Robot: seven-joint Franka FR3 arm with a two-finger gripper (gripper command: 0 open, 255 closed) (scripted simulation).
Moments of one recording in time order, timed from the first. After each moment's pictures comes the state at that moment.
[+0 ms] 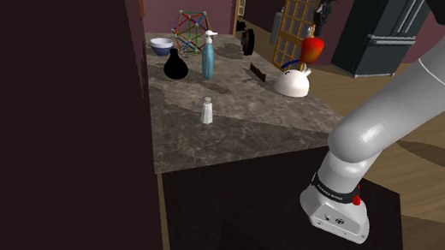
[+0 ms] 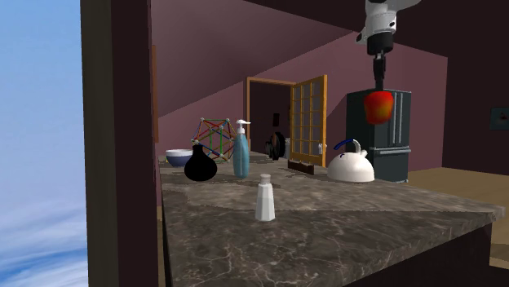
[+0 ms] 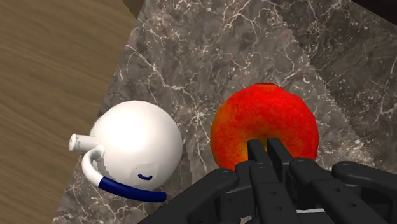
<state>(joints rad) -0.30 -0.37 -0.50 -1.86 -0.22 1.54 -0.66</state>
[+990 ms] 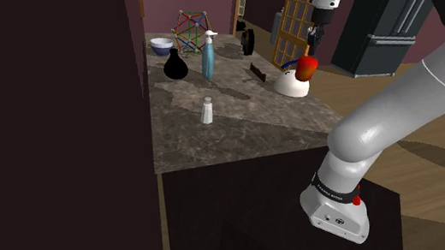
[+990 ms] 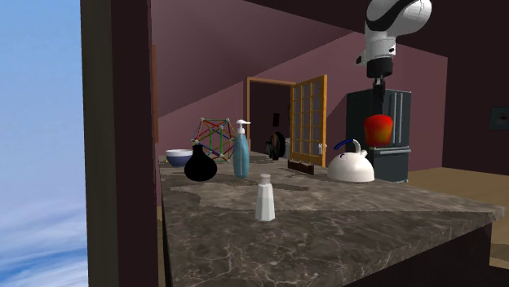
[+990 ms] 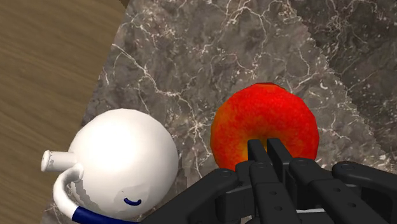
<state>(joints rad) -0.31 -0.40 -0.52 -2.08 -0.25 1.74 -0.65</state>
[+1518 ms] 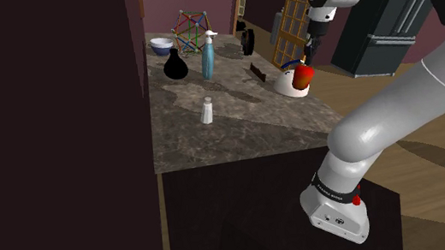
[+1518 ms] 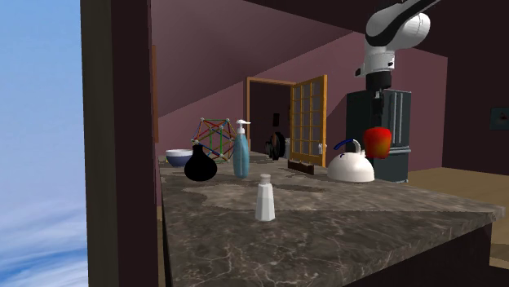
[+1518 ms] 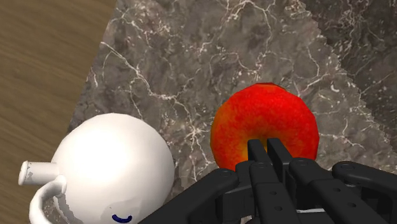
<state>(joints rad) -0.32 -0.39 -0.54 -2.18 -0.25 1.84 -0.64</state>
